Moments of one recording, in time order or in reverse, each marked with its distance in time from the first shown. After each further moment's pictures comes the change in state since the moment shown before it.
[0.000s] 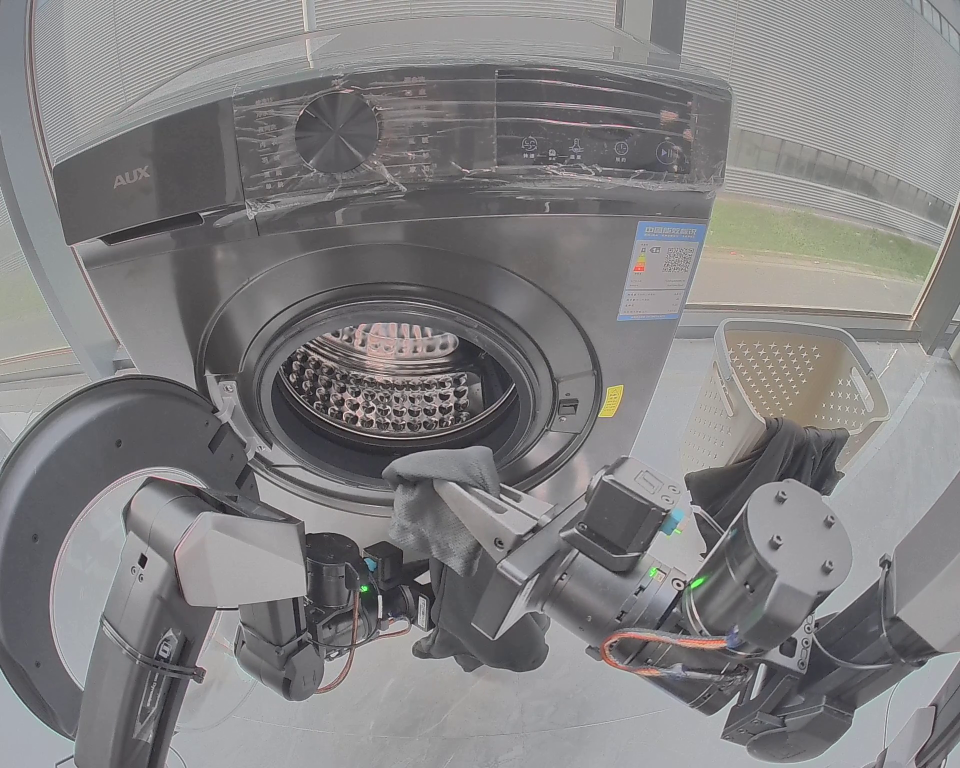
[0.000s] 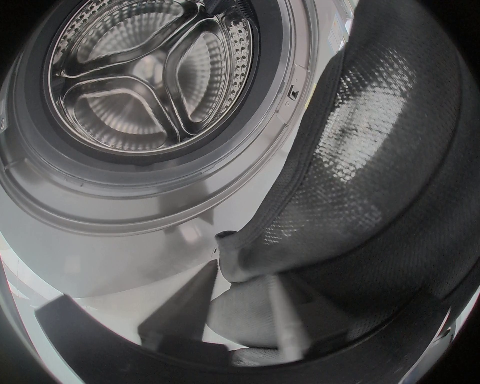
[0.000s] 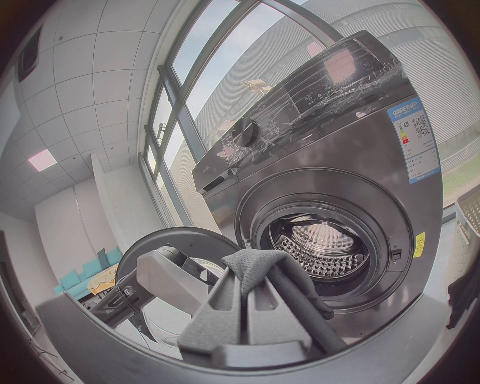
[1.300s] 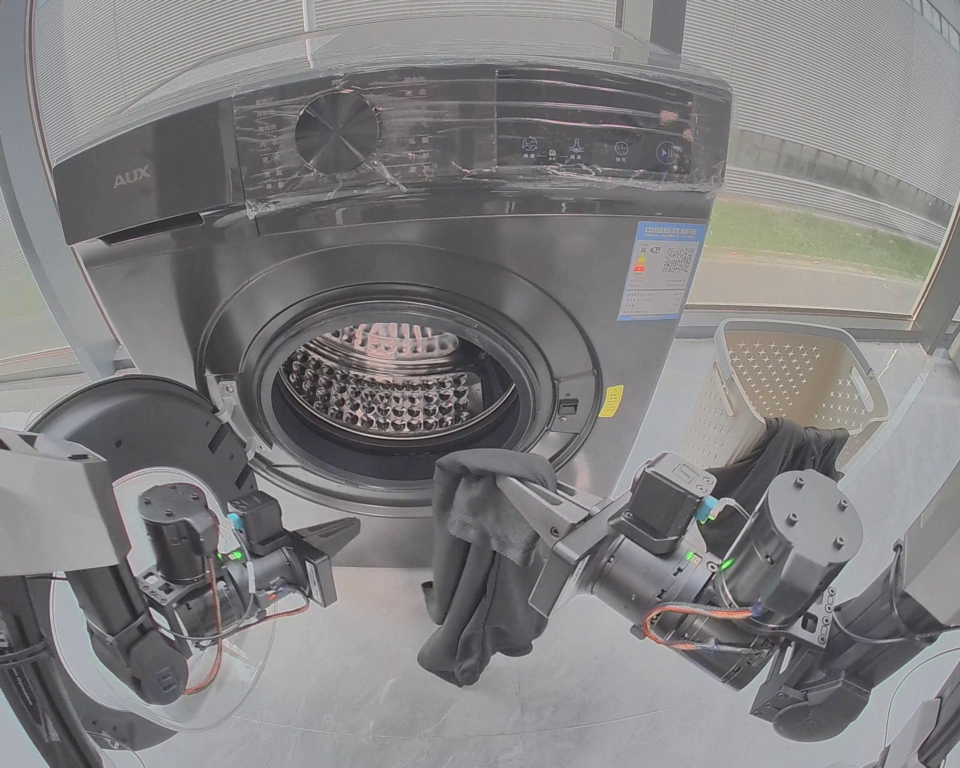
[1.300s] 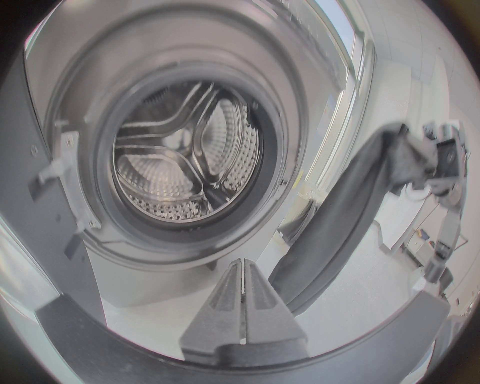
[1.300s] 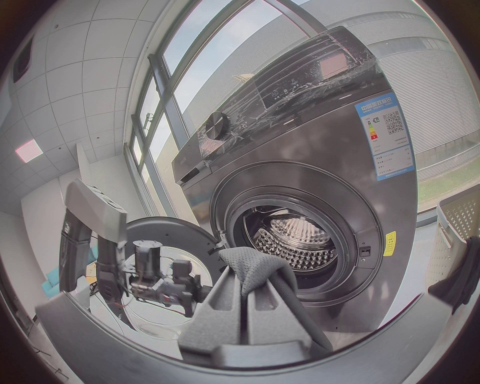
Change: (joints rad) left arm 0.119 -0.550 0.449 0.000 -0.038 -0.013; right arm -0.092 -0.024 0.087 0.003 0.003 -0.009
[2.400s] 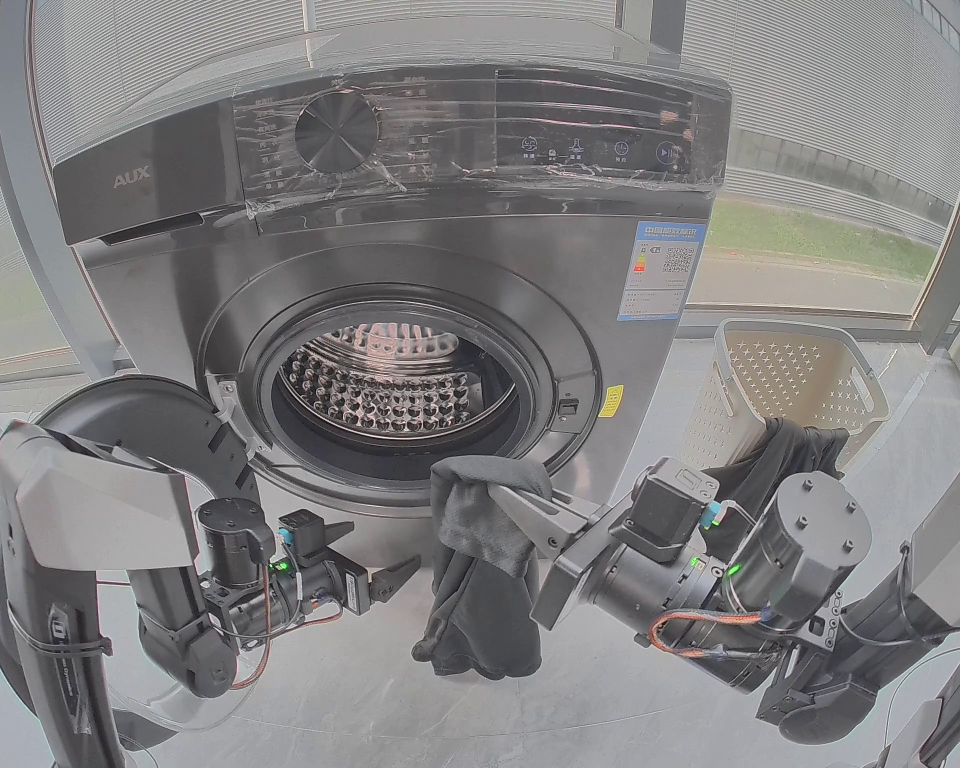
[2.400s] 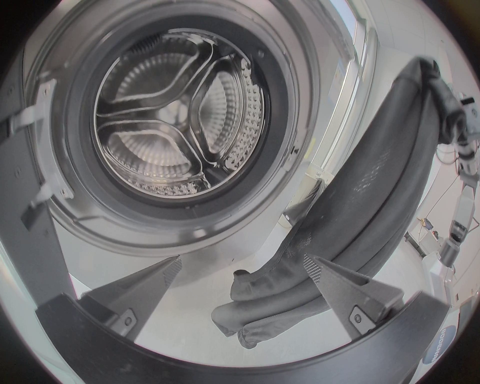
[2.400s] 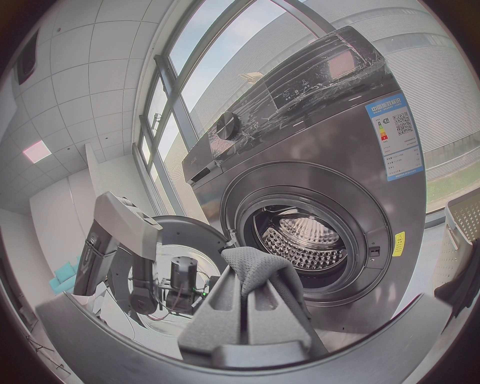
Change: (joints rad) left arm -0.024 0.187 -0.119 0.000 0.028 0.031; right arm 0.007 -0.016 0.013 0.001 0.051 -0.003
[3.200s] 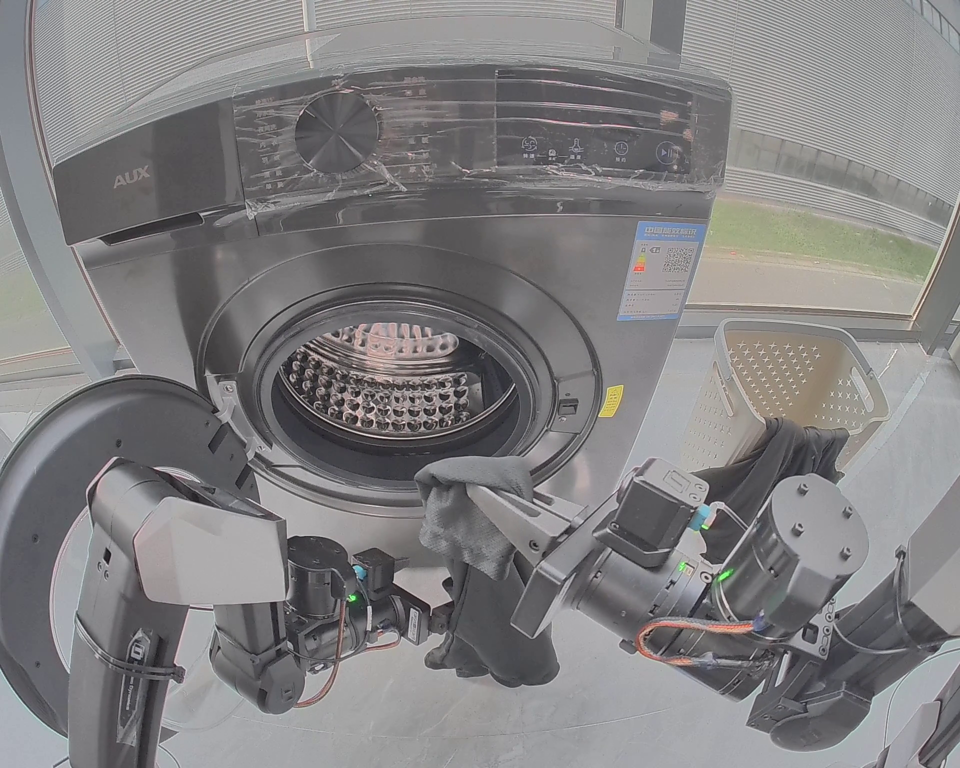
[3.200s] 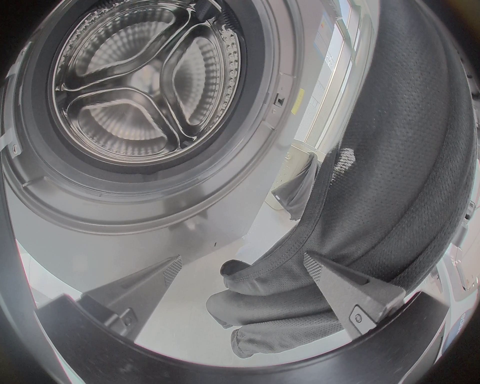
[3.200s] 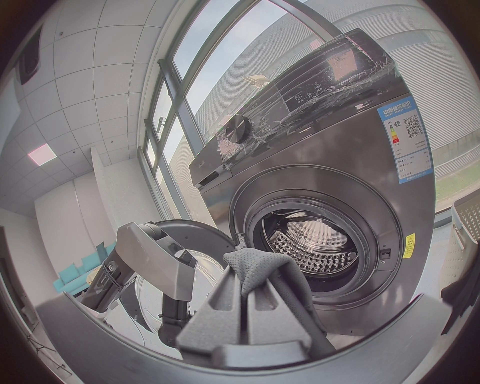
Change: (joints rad) left arm -0.123 0.243 -0.167 0.000 0.056 0.008; right arm 0.034 0.008 -0.030 -0.005 -0.001 0.001
